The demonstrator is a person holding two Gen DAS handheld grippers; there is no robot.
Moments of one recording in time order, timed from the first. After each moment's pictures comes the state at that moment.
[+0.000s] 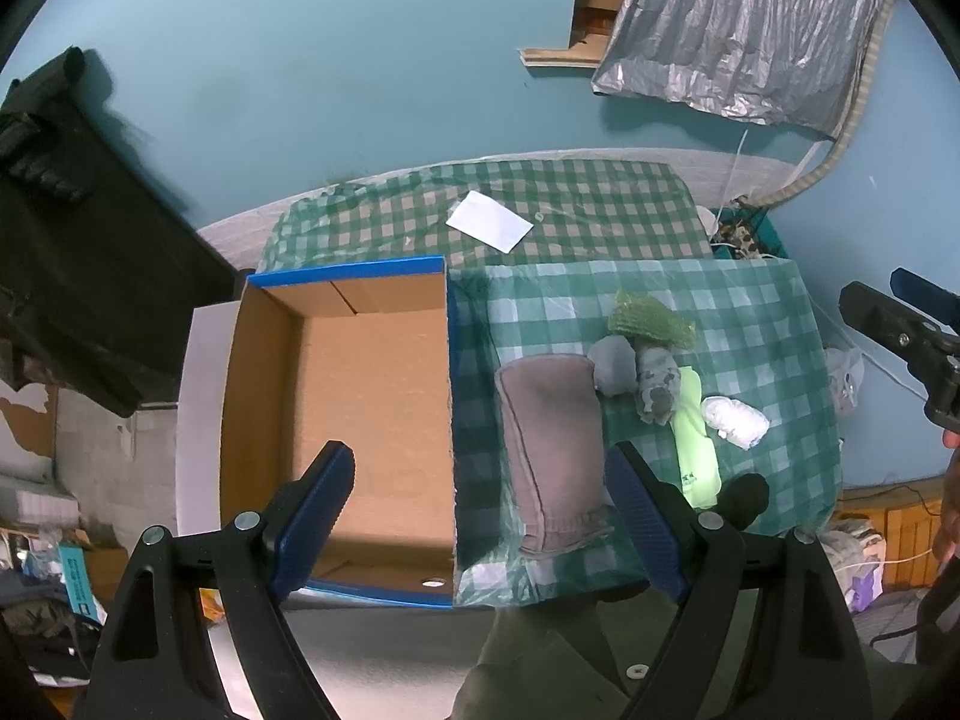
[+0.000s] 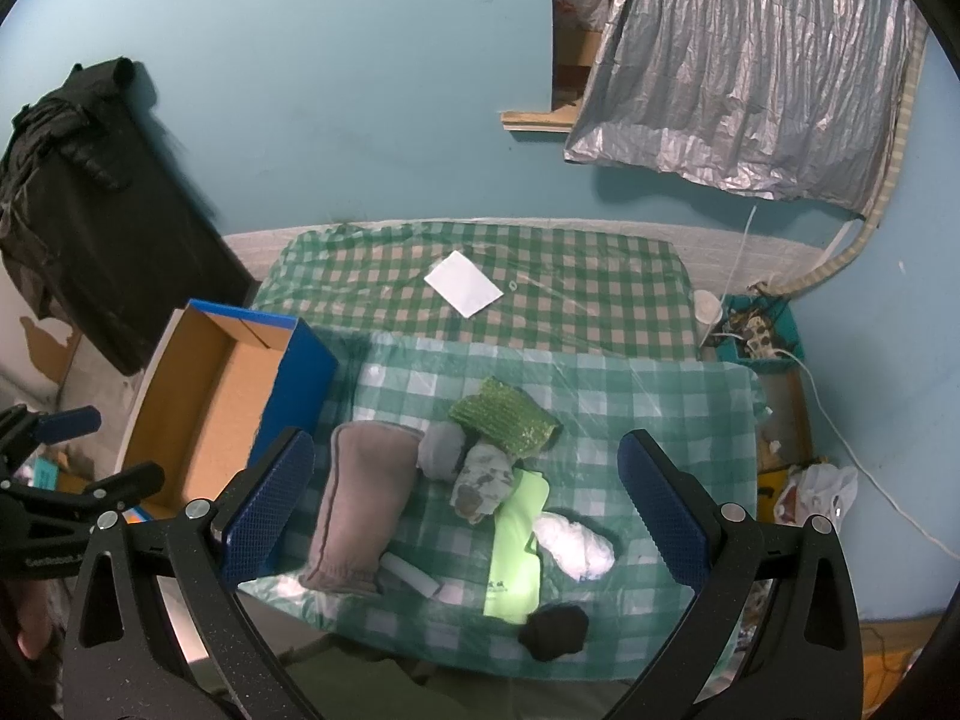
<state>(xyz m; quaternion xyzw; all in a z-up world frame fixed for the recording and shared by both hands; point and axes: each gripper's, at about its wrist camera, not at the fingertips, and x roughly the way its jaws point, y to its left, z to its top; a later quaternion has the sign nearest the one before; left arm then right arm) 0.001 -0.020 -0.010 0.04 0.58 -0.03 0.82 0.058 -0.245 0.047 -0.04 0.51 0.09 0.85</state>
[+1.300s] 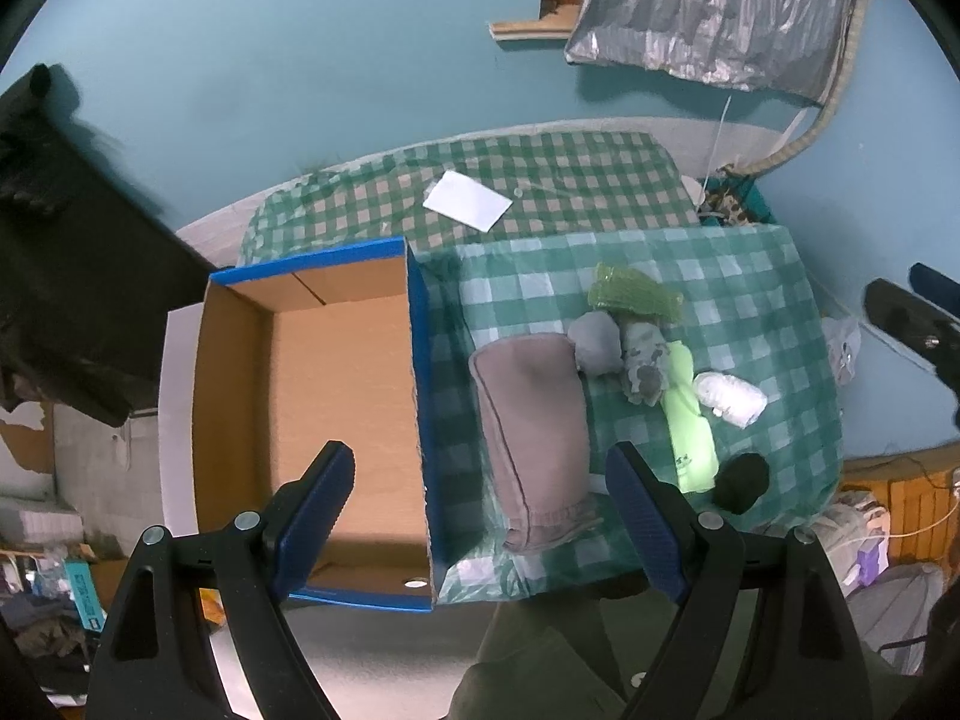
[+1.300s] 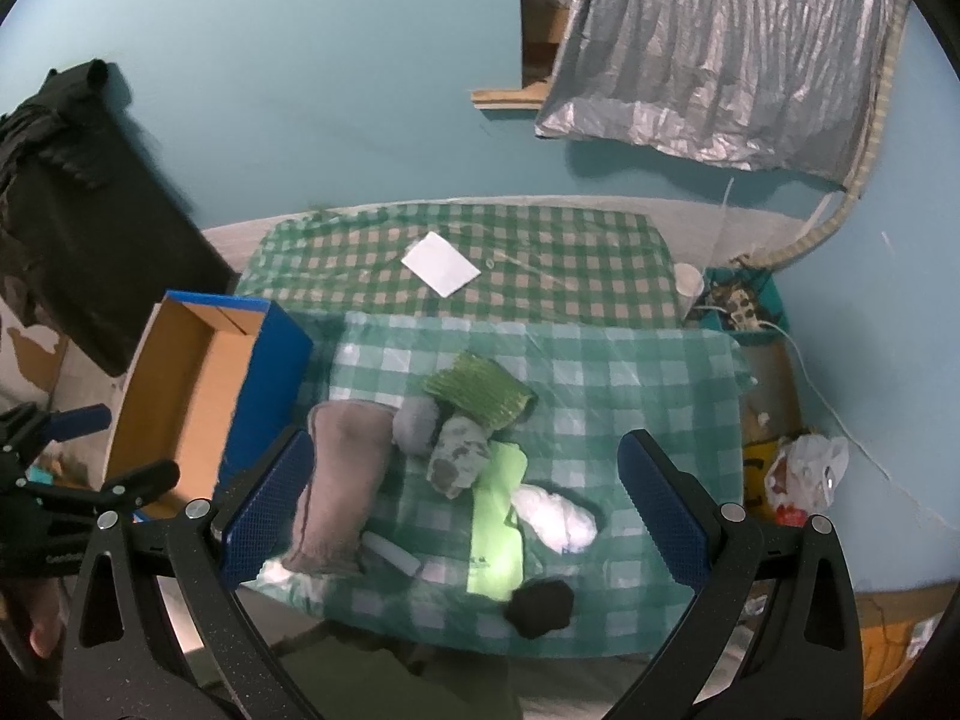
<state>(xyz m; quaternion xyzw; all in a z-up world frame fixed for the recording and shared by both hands) 0.012 -0.041 -0.031 0.06 0.60 -0.05 0.80 0.051 -0.268 0.050 -0.04 0.54 0.07 0.84</state>
